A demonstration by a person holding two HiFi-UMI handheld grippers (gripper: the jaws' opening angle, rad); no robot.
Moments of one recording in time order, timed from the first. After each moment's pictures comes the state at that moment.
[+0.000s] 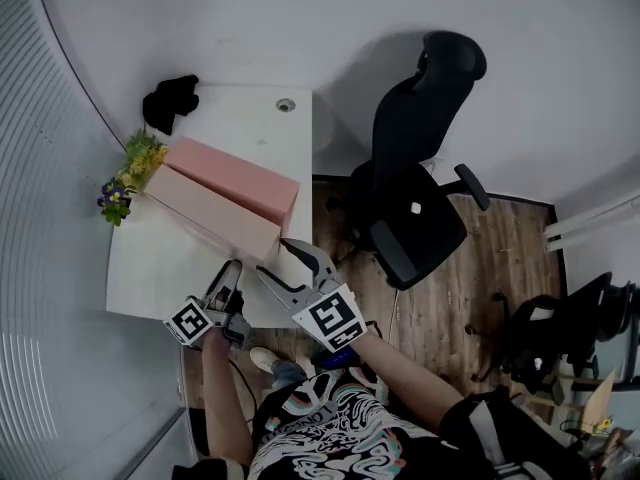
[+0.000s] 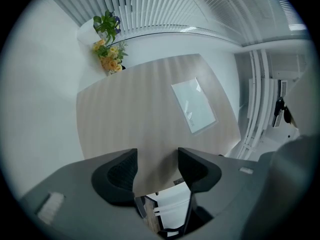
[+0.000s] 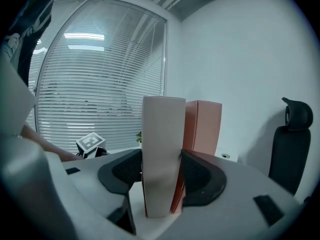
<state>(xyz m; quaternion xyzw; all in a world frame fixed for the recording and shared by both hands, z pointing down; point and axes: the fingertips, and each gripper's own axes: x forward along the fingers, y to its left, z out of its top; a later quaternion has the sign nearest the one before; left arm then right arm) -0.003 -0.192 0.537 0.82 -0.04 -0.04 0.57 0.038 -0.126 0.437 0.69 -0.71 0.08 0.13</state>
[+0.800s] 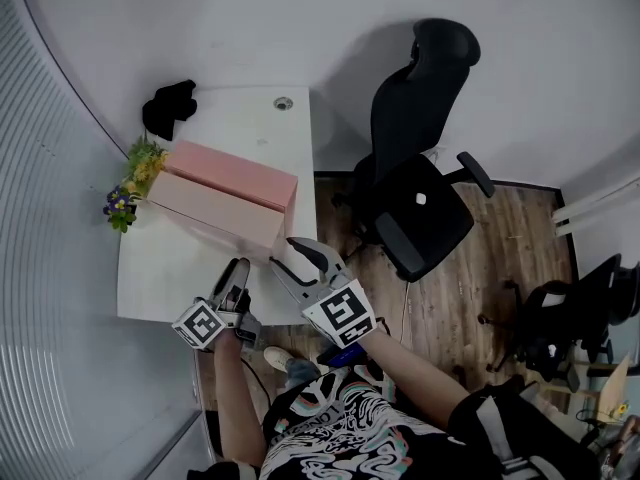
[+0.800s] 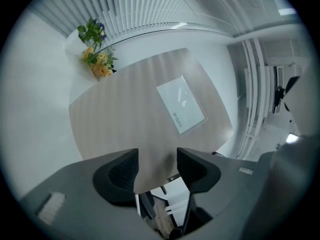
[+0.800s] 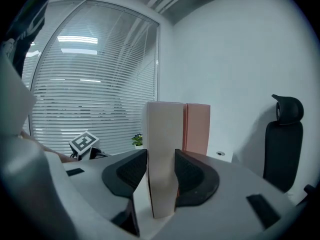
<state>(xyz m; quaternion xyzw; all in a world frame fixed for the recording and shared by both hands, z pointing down) -0.004 -0.188 0.529 0.85 -0.07 -0.02 0.52 0.047 -0.115 0.433 0.71 -0.69 0.09 0.10</state>
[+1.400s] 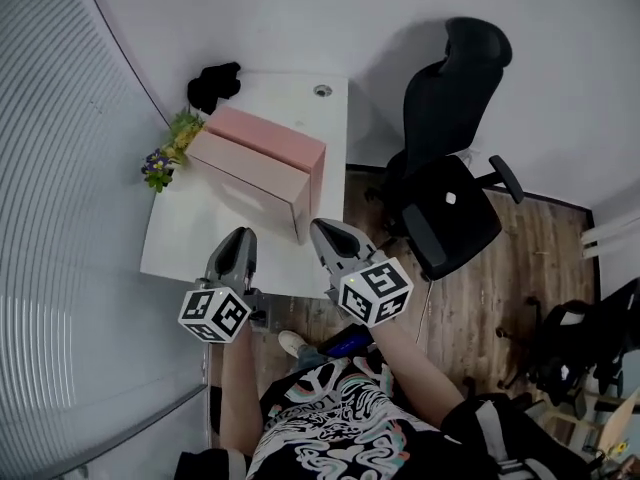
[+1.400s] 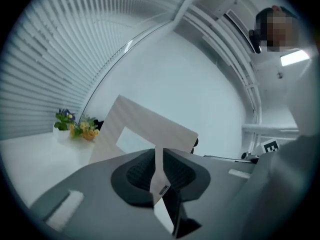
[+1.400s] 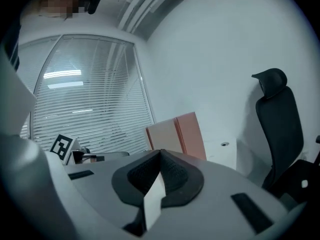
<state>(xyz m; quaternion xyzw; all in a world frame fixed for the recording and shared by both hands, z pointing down) -0.045 -0.166 0.420 0.95 -0.18 -0.01 0.24 0.049 -0.077 0.404 0.72 -0.68 0.15 -0.06</state>
